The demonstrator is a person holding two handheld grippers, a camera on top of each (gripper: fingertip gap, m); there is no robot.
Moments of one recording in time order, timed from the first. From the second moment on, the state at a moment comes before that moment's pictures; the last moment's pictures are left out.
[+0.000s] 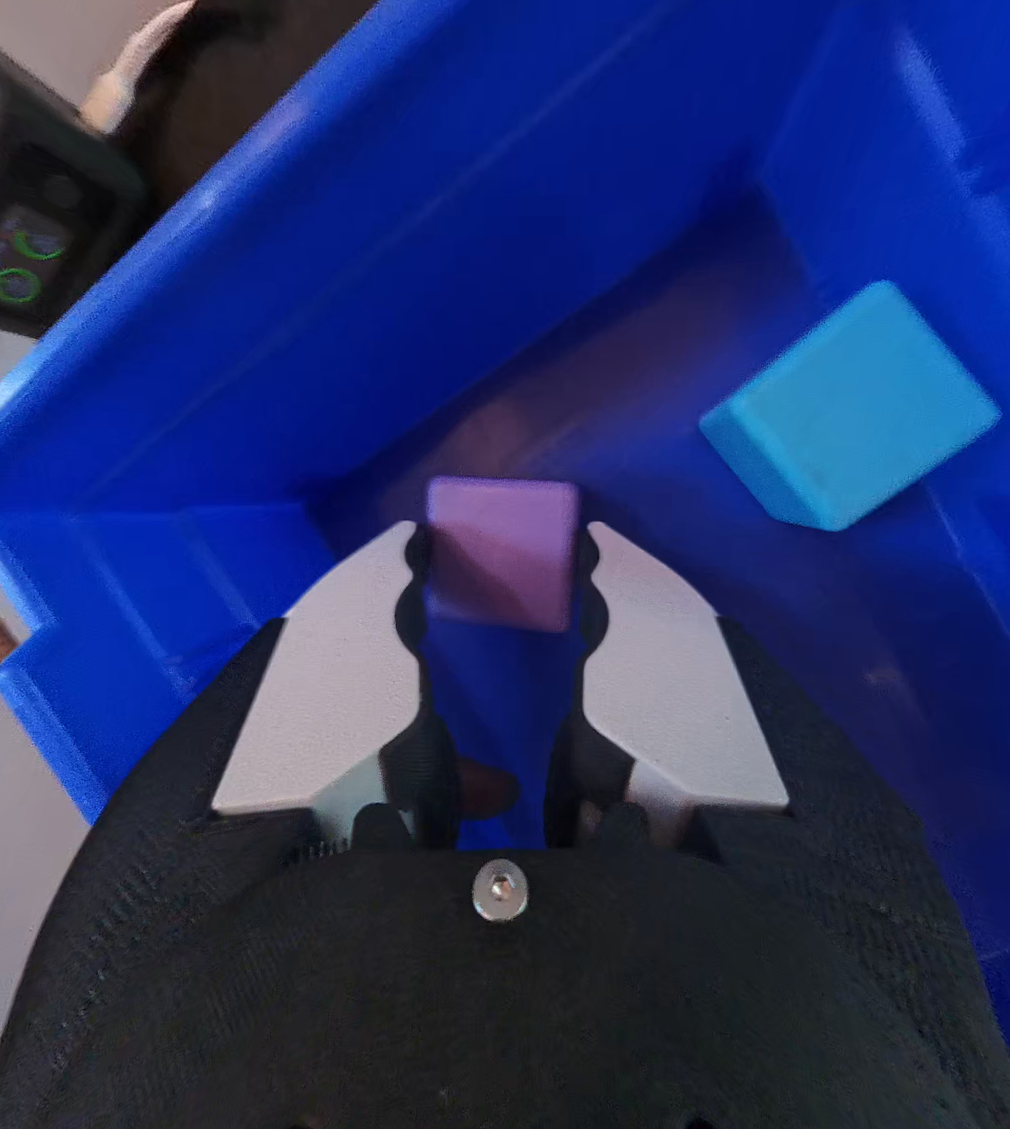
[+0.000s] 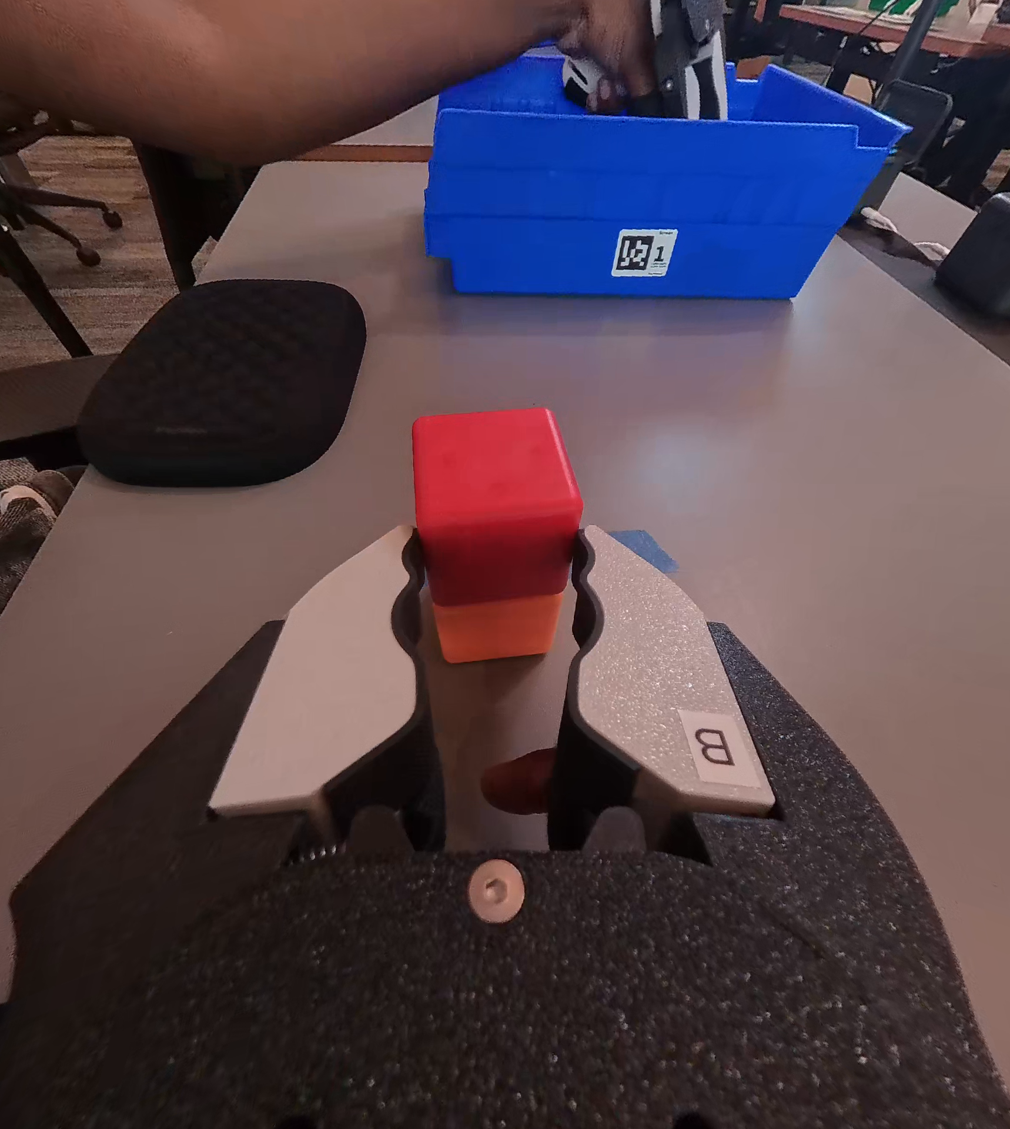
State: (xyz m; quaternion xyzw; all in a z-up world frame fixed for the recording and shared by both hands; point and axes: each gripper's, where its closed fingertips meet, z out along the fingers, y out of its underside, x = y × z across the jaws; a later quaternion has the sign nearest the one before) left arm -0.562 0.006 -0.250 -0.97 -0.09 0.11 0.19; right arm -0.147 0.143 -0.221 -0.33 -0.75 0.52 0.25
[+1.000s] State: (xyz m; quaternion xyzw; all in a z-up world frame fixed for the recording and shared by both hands) left arm -0.147 0.144 -0.158 -0.69 0.12 -0.18 0.69; right arm -0.150 0.140 -0.221 -0.32 -0.75 0.53 0.25
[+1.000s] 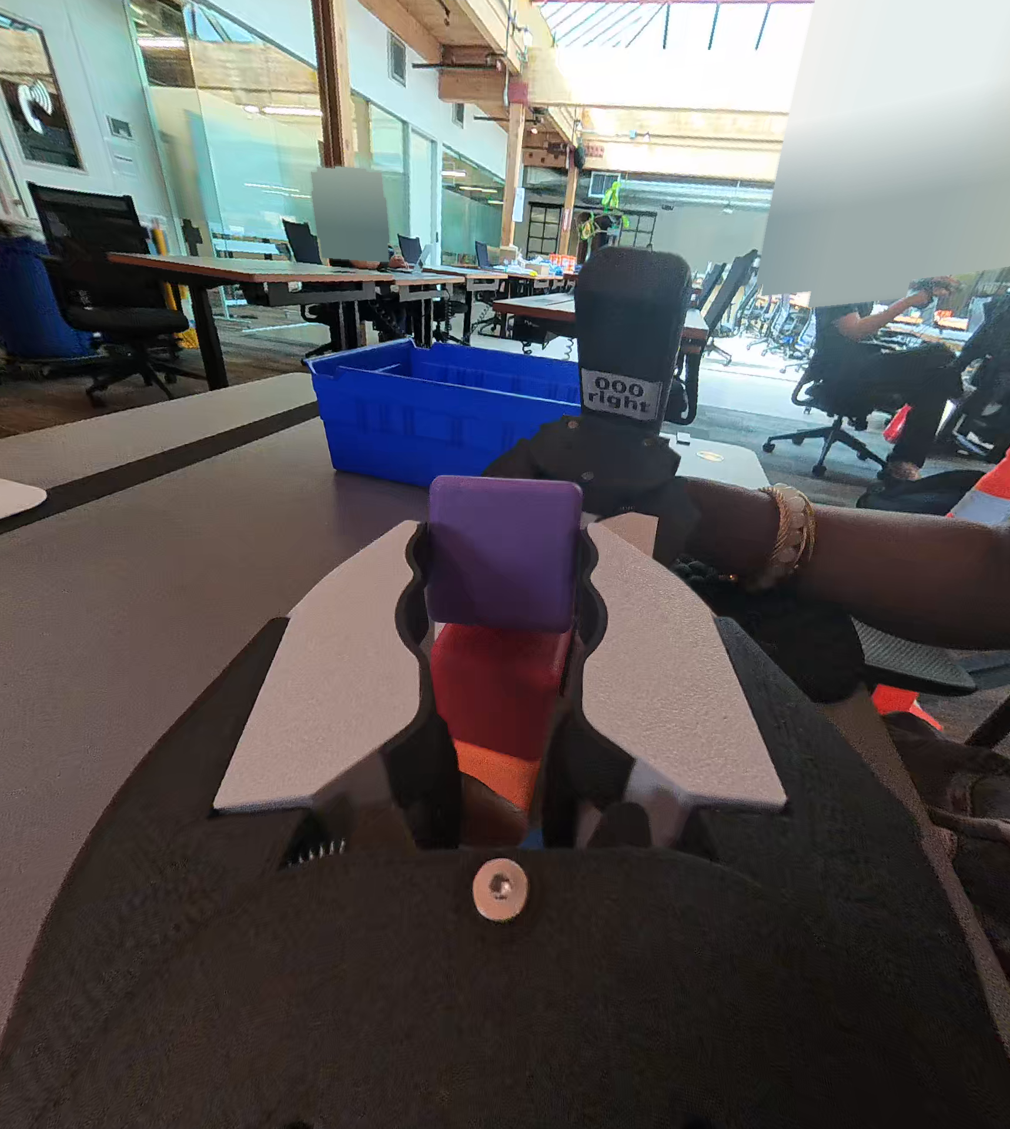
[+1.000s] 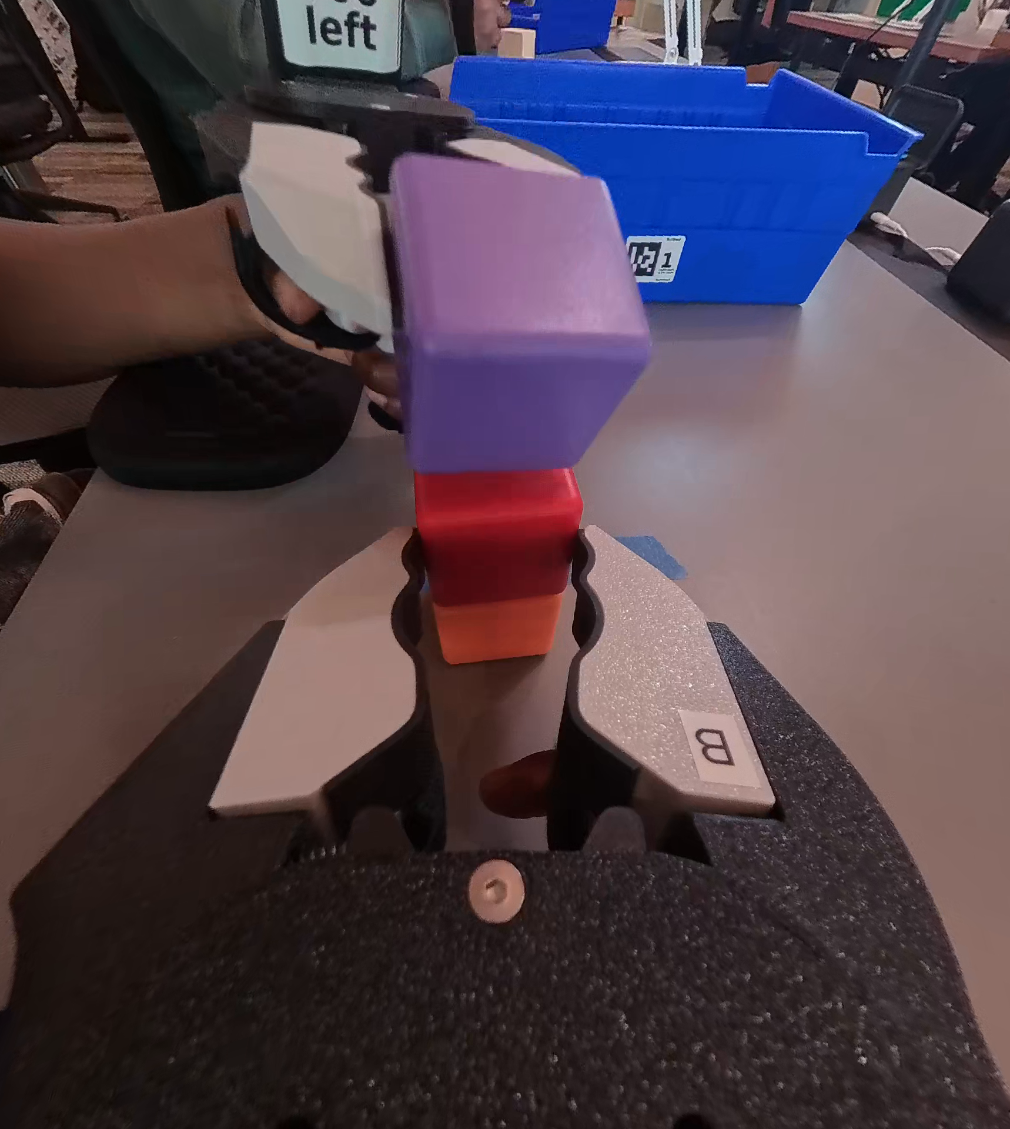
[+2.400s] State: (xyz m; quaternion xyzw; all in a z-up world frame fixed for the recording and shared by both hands) left arm -0.146 0.137 -0.177 -0.73 0.22 -0.21 0.61; right arm -0.149 0.140 -0.222 -0.32 -0.75 0.53 0.24
